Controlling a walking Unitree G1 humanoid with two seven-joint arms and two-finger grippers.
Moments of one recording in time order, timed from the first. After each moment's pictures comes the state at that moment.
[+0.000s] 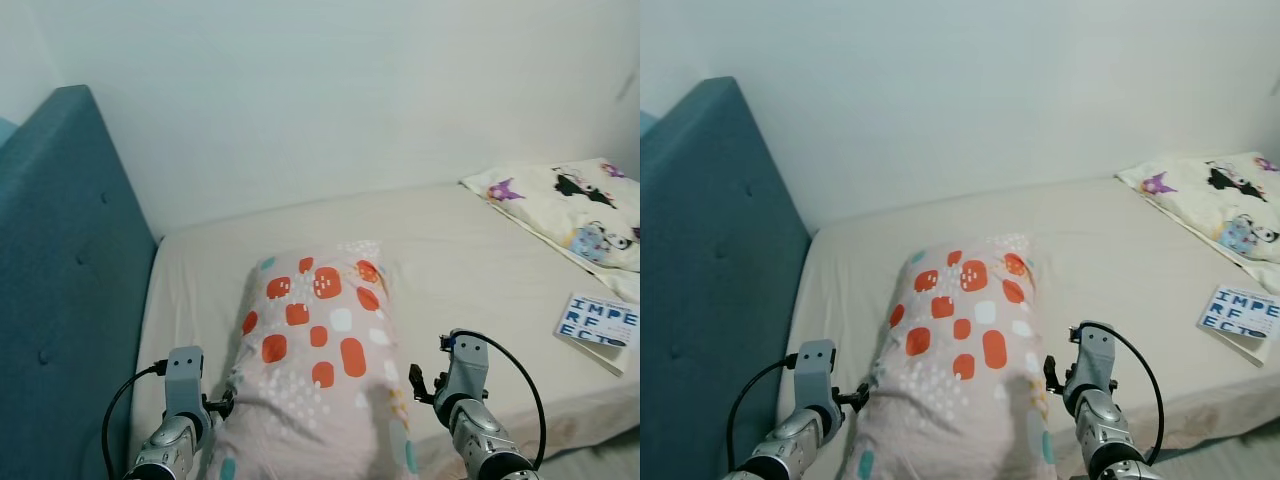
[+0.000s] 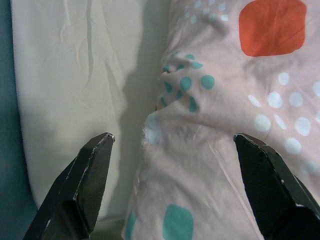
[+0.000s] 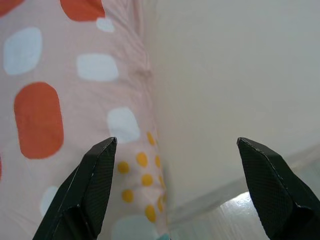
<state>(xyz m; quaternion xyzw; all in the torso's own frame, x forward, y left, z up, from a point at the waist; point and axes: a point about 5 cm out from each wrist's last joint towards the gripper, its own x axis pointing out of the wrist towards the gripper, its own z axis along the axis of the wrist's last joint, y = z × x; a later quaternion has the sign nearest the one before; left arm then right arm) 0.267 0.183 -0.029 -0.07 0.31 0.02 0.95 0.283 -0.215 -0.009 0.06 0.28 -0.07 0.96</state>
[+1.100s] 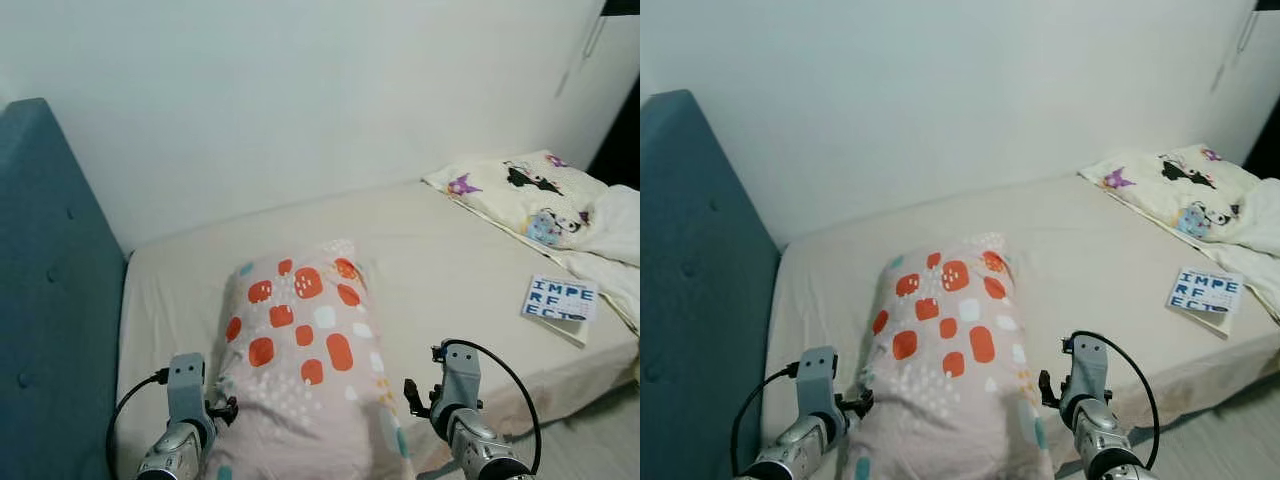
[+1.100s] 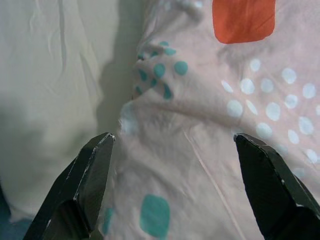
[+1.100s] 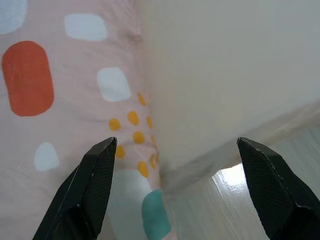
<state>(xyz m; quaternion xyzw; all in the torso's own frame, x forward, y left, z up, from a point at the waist) 0.260 0.171 -0.036 -0.12 0.32 0.03 0.94 0.274 -0.213 -0.020 0.05 0.31 -0.06 0.95</state>
